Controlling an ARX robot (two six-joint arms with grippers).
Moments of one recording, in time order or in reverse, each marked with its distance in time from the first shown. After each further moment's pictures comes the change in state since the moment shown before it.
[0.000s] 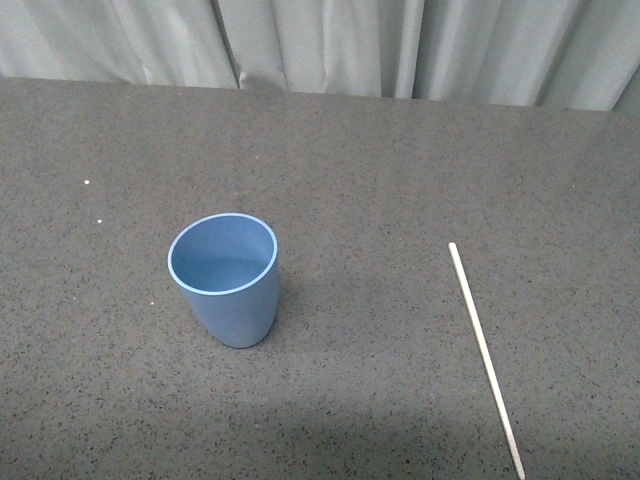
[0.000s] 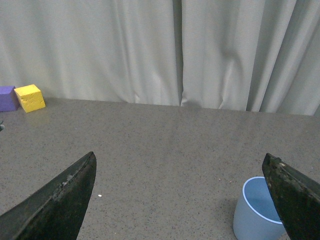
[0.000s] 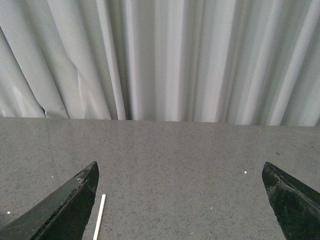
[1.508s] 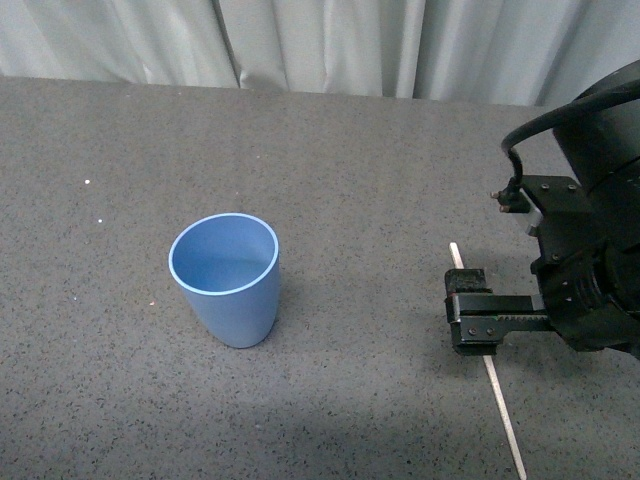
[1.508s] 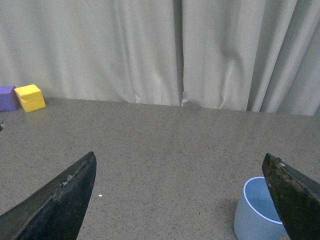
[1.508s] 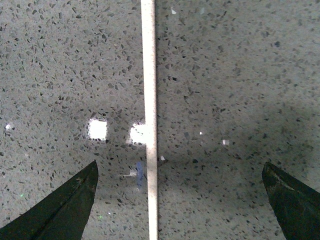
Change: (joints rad) left arm 0.000 0.000 0.000 0.000 0.000 0.000; right arm 0.334 1.960 0.811 -0.044 0.060 0.276
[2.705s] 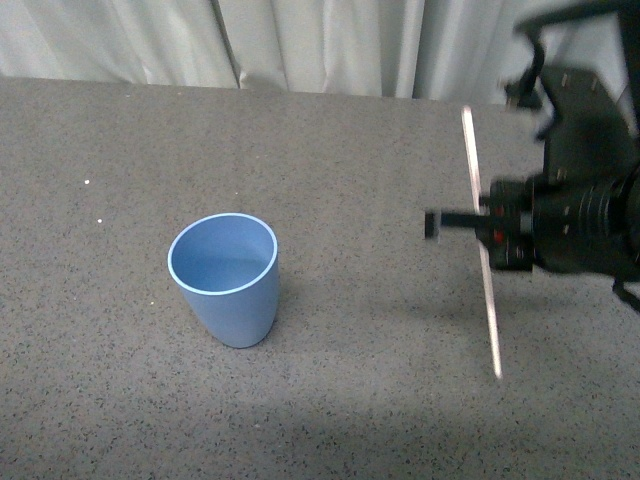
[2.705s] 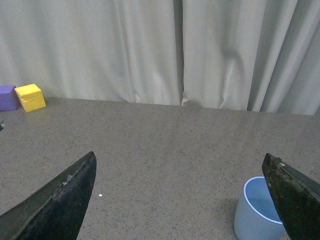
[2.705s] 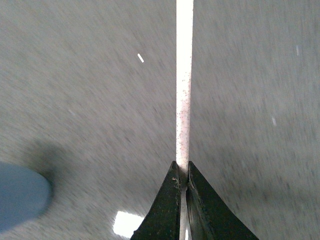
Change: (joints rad) left arm 0.000 0.000 0.000 0.000 0.000 0.000; right arm 0.058 -0.214 -0.131 0.463 -0.034 -0.015
